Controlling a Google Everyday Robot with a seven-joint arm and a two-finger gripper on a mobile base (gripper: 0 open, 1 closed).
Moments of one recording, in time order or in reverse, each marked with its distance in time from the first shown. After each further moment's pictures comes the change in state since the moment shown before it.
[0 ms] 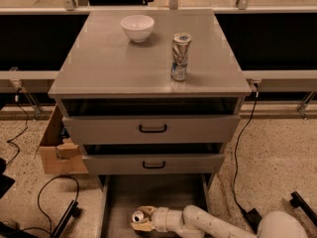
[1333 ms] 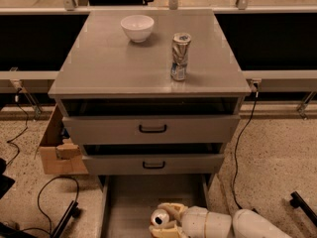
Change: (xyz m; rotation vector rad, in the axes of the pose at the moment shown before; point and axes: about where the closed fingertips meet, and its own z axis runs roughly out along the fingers) arm -0.224 0.133 -0.212 0.085 -0.020 -0.013
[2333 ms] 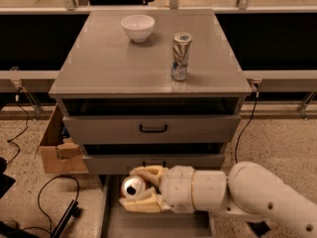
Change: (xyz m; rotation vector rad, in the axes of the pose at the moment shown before) arm -0.219 0.078 -0.020 -0.097 -0.016 -0.205
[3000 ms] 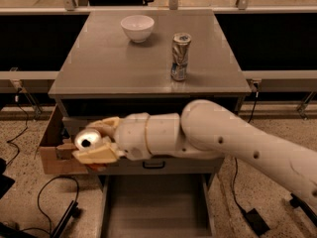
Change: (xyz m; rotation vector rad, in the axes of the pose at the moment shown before) arm -0.131 -0.030 0.071 -0.075 -0.037 -0.069
